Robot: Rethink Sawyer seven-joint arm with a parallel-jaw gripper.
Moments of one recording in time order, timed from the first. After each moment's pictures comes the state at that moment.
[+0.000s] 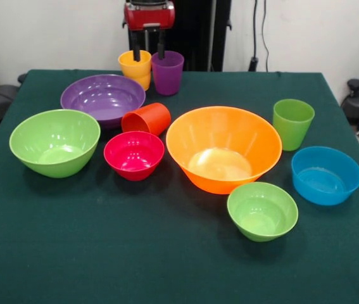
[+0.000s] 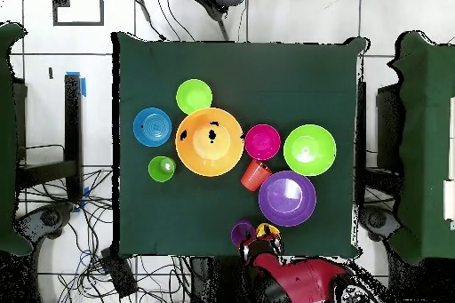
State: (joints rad) arm -0.58 -0.67 -0.05 2.22 -0.89 -0.22 1.78
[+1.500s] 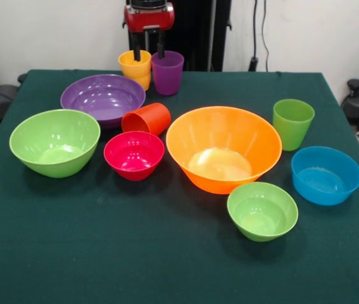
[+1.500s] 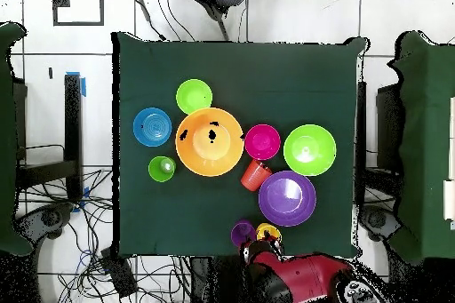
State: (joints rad) arm -0.62 -0.66 0.01 2.22 -0.89 -0.09 1.78
